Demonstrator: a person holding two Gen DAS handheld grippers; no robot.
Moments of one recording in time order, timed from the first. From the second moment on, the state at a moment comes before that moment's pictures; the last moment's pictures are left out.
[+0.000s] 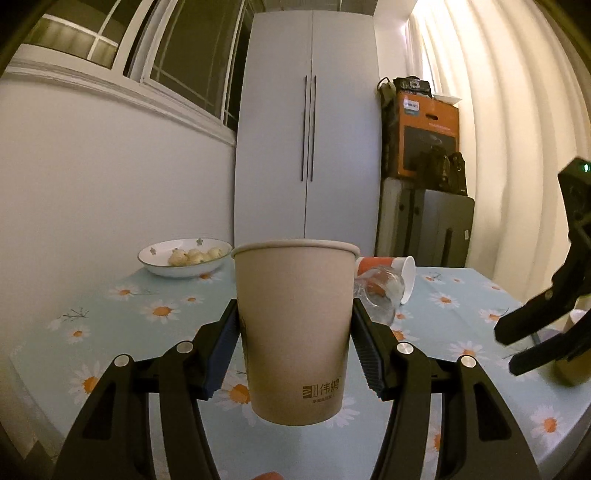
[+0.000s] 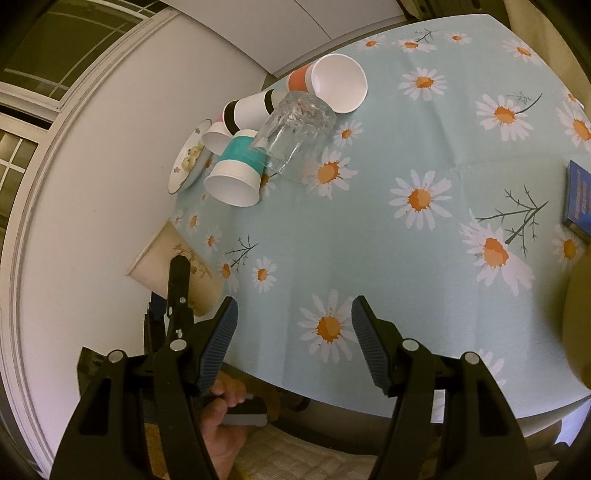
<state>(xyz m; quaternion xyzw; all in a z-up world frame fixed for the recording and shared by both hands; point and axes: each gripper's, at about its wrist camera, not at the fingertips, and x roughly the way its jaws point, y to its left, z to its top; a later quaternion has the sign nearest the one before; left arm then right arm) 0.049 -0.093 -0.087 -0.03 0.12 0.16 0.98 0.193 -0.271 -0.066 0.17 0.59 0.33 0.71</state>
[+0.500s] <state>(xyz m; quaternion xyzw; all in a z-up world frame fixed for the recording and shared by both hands) 0.039 -0.109 -0.123 0.02 0.08 0.15 0.98 0.192 -0.268 -0.074 0.15 0.60 0.33 0.71</state>
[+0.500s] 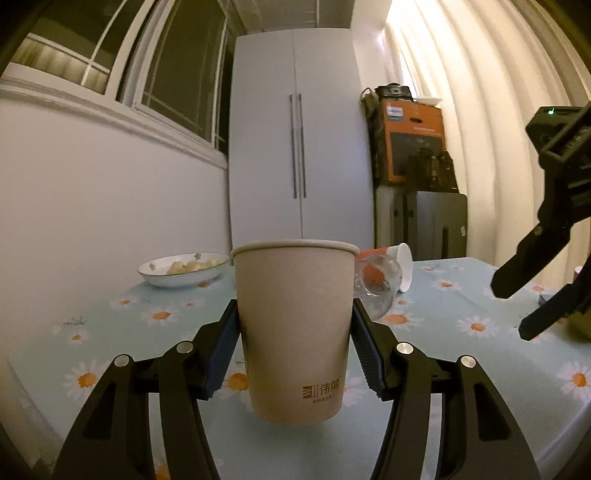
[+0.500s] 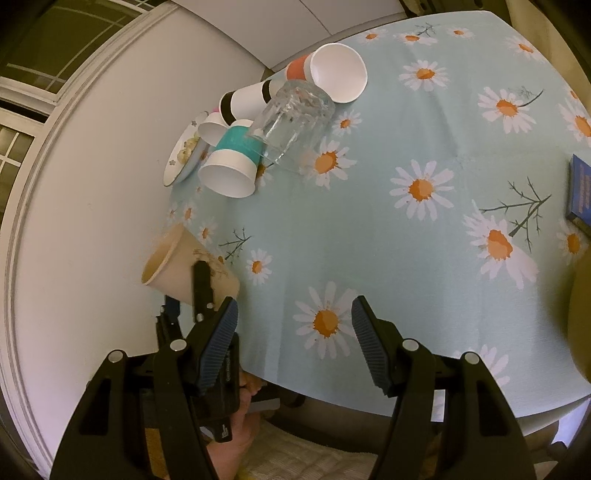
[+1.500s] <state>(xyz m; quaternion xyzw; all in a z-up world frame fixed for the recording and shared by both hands) 0.011 -0.106 -0.137 0.01 0.11 0.13 0.99 0.184 -0.276 -0.078 0.16 0.61 0.32 0.71</state>
